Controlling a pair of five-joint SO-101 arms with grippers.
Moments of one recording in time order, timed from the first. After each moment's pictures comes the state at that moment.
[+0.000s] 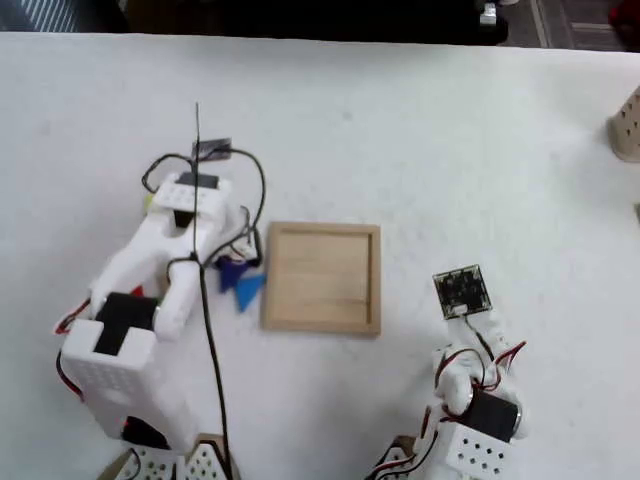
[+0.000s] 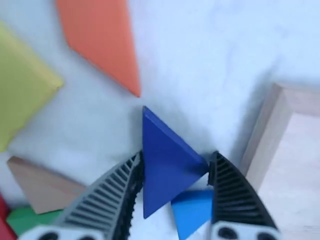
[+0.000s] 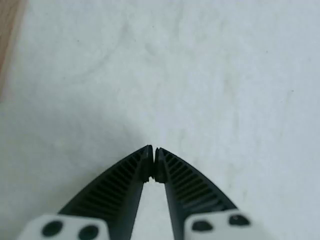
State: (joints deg) left arm 3.0 17.4 18.1 64.0 16.7; right arm 17.6 -101.8 96.4 71.4 37.2
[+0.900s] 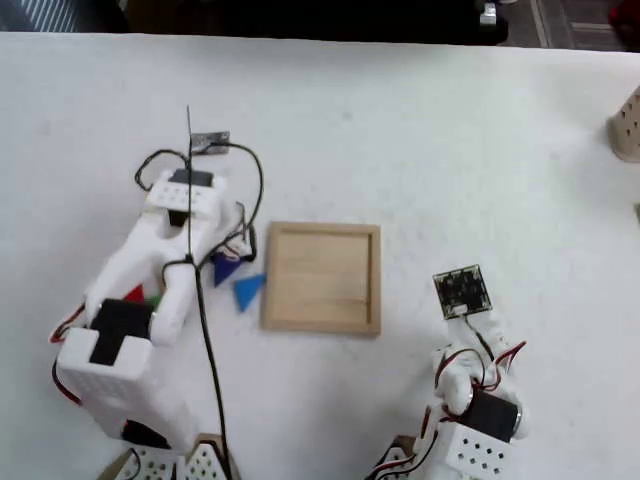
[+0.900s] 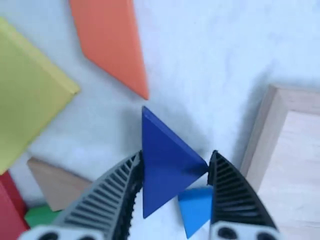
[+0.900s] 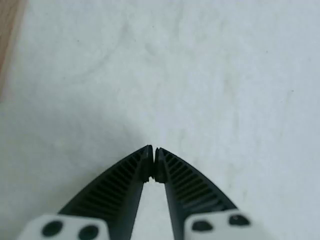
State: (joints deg) left arm 2.5 14.1 18.3 64.5 14.1; right arm 17.6 -101.8 96.4 71.4 37.2
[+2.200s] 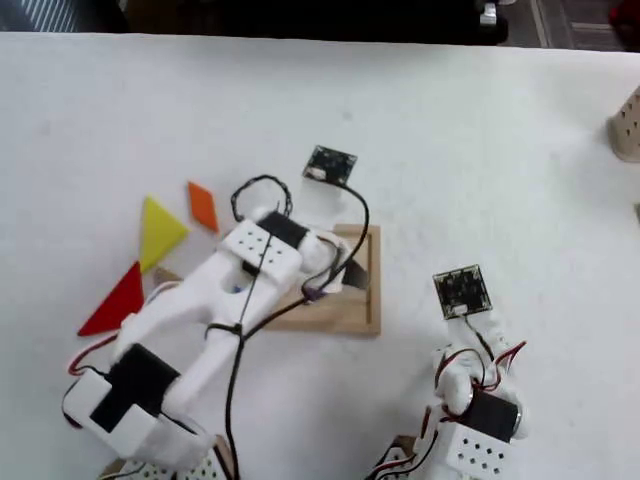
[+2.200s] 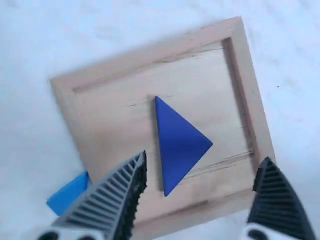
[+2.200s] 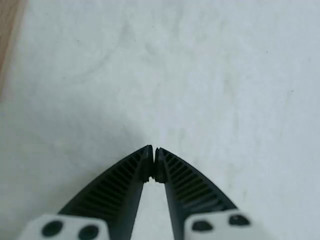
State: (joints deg) left arm 27.6 1.0 27.3 54.5 13.8; right arm 17.6 -101.8 96.4 71.4 37.2
